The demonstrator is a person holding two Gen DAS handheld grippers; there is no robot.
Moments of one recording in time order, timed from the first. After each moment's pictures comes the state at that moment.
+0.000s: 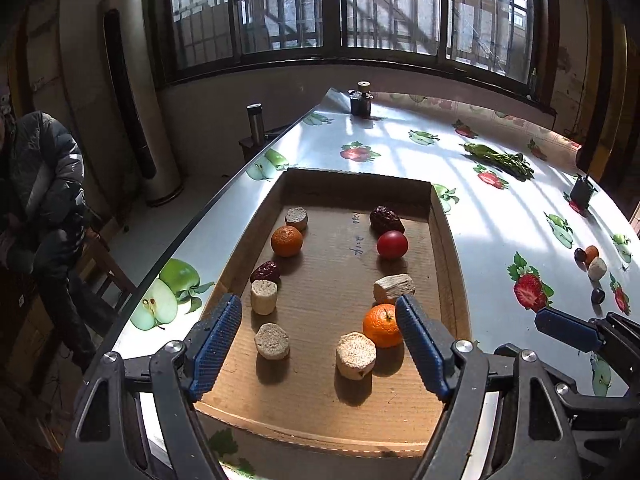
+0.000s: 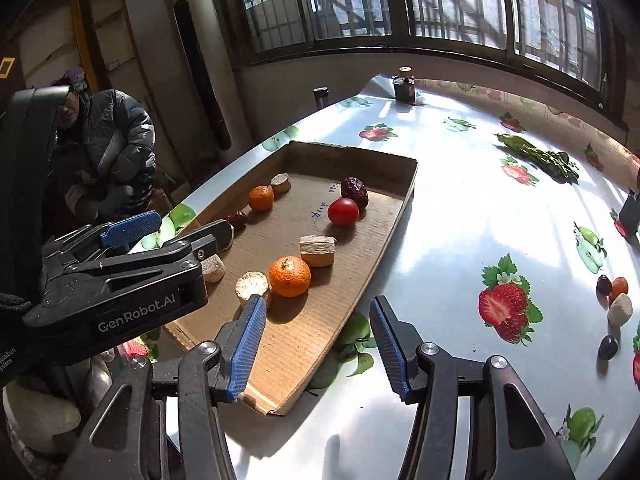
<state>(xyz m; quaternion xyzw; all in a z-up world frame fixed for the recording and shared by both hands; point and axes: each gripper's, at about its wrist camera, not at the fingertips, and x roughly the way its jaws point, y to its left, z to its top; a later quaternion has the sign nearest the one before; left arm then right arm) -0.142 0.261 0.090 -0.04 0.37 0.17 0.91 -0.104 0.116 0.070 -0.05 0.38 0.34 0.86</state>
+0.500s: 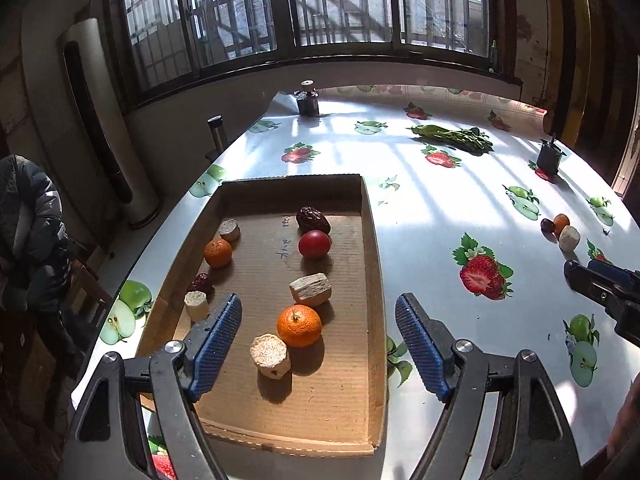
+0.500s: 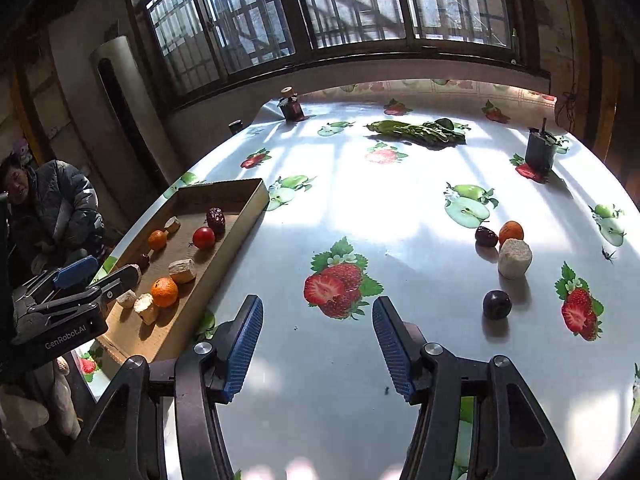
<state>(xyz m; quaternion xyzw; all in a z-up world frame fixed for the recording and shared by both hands) -0.124 0.190 0.093 0.01 0.38 0.12 0.92 -0.067 -0.034 0.073 0.03 0.38 0.22 0.90</state>
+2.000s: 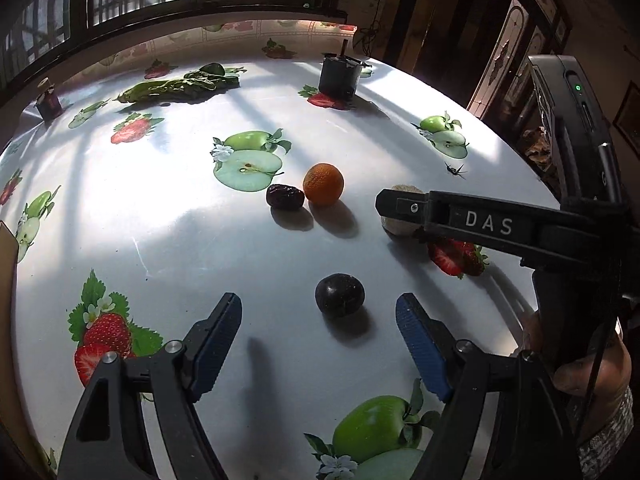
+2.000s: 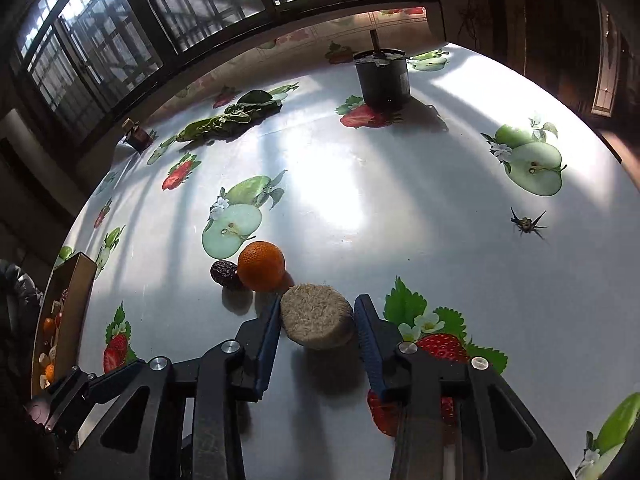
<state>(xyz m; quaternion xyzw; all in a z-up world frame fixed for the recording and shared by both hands) 0.005 -0.045 0.019 0.01 0.45 -0.19 0.87 0.057 -0.194 0.012 0.15 0.45 0.10 0.87</state>
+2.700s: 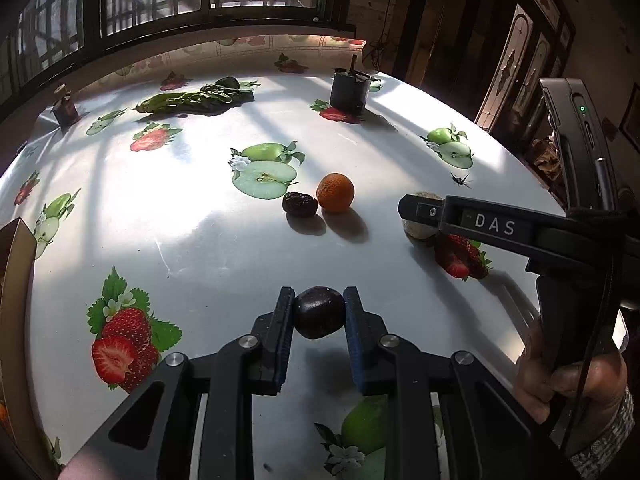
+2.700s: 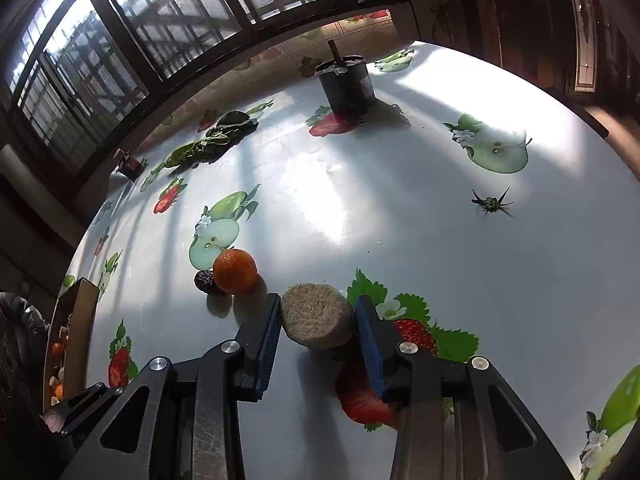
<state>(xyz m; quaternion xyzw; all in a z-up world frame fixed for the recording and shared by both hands) -0.014 -0.026 0.032 0.00 0.42 -0.17 0.89 0.047 -0.205 0.012 0.17 0.43 0.08 0.88</state>
